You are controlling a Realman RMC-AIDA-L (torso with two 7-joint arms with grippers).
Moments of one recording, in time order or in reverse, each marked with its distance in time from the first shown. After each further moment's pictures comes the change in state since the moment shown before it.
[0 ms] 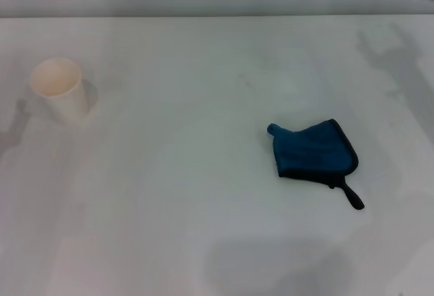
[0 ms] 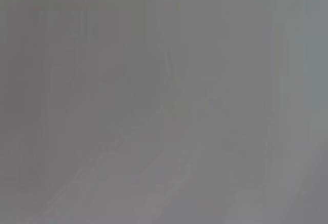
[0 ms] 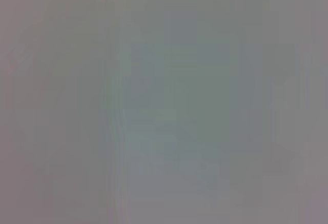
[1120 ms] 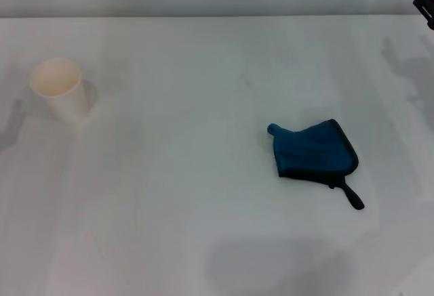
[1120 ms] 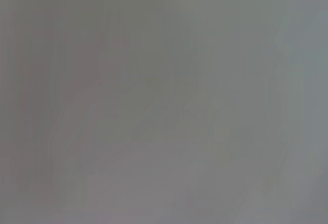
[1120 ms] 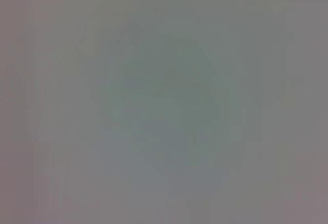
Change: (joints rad) left arm -0.002 -0.001 -0.017 -0.001 0.000 -0.033 0.009; right arm -0.005 0.000 -0.023 0.045 0.116 0.156 -0.084
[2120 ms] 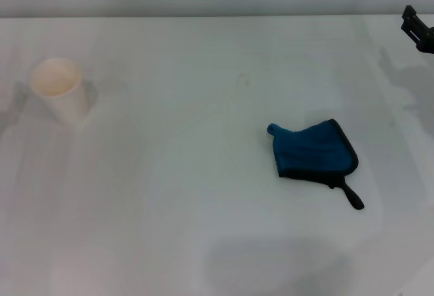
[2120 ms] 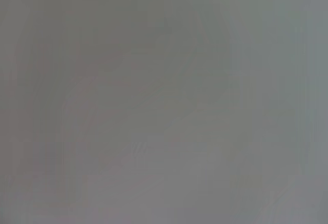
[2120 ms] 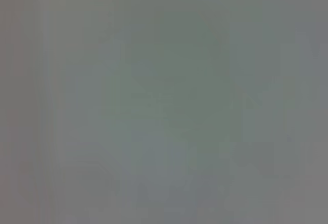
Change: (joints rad) left arm -0.075 0.007 -0.001 0.051 -0.011 -0.186 0.003; right arm -0.014 0.000 -0.069 0.001 0.006 0.078 0.011
